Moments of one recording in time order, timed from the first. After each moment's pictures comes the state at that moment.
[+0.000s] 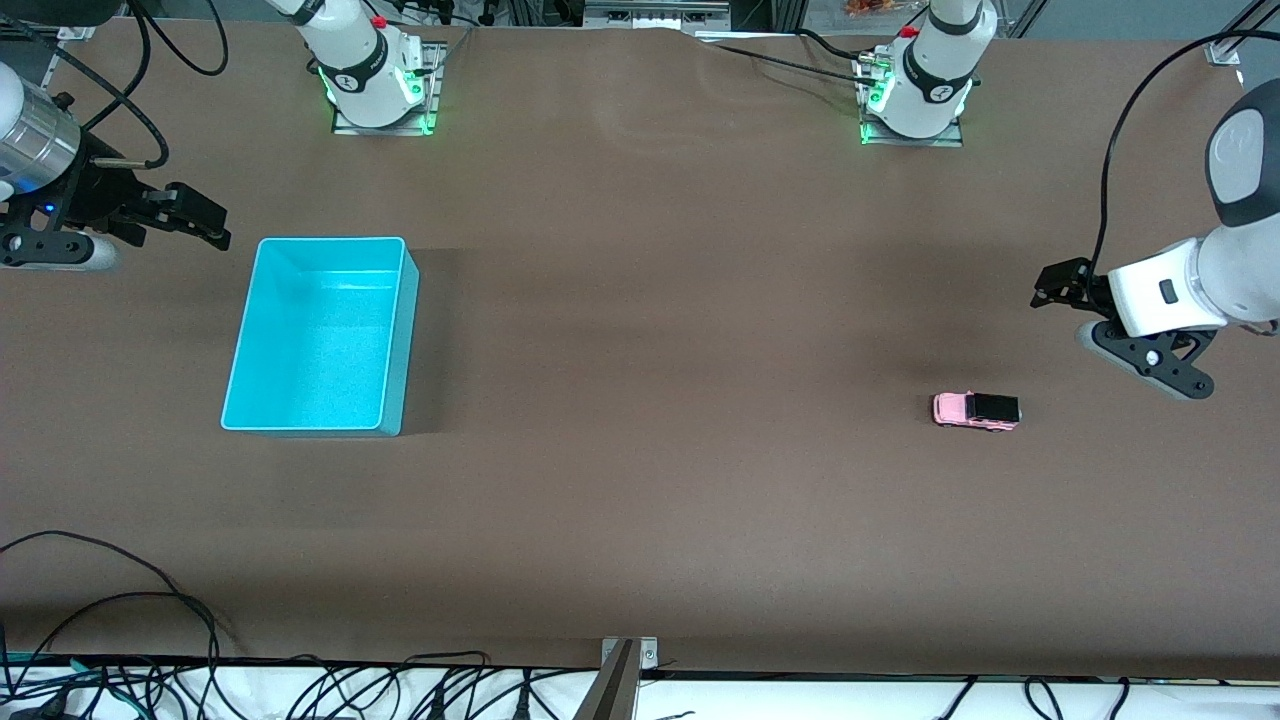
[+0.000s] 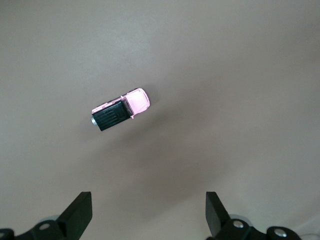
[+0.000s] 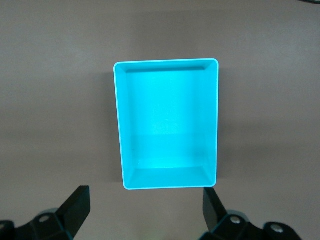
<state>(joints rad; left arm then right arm) 0.05 0.25 -0.03 -1.56 -0.02 1.61 0.57 0.07 0.01 0.01 -1.63 0.00 1.58 0.11</state>
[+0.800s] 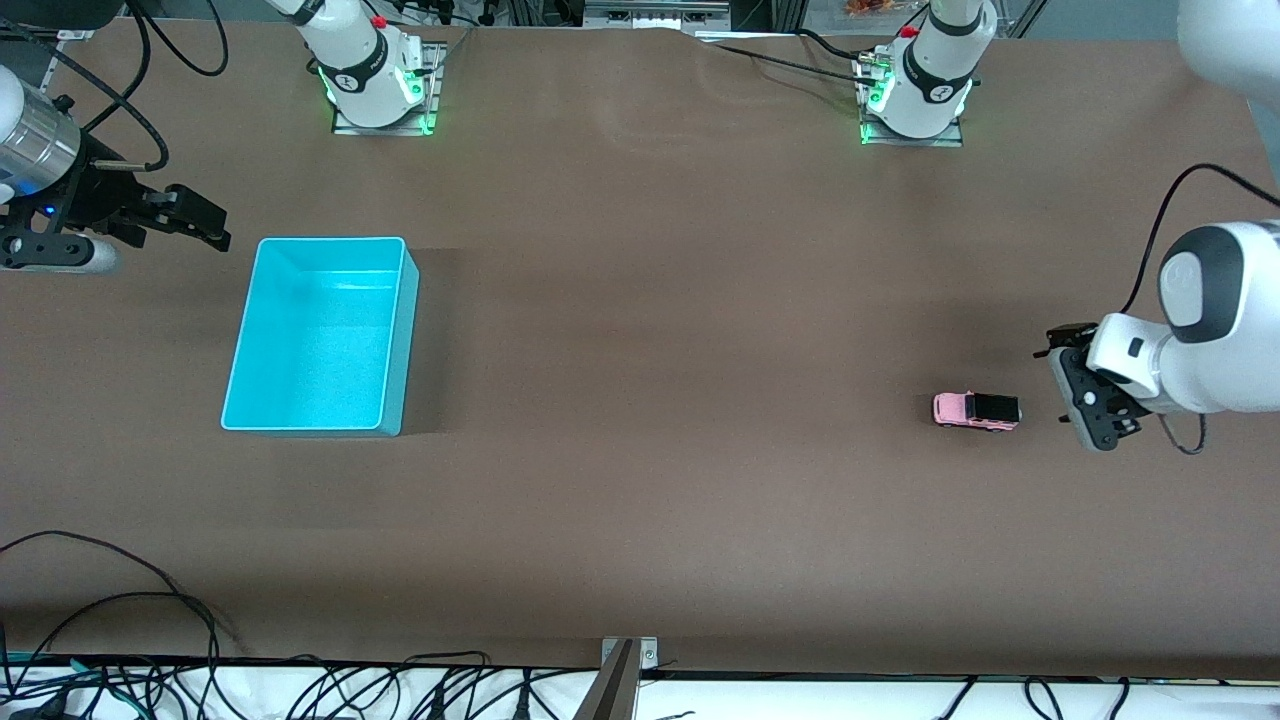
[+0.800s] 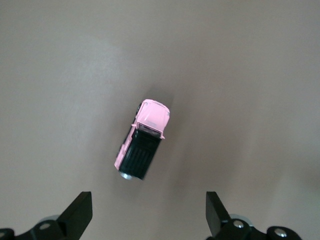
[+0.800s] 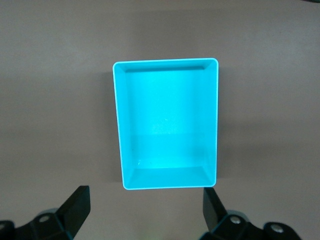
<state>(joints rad) 0.12 0.49 -0.03 -1.57 -0.02 1.86 1.37 0.07 0.01 0.01 -1.63 0.00 1.58 0.11</state>
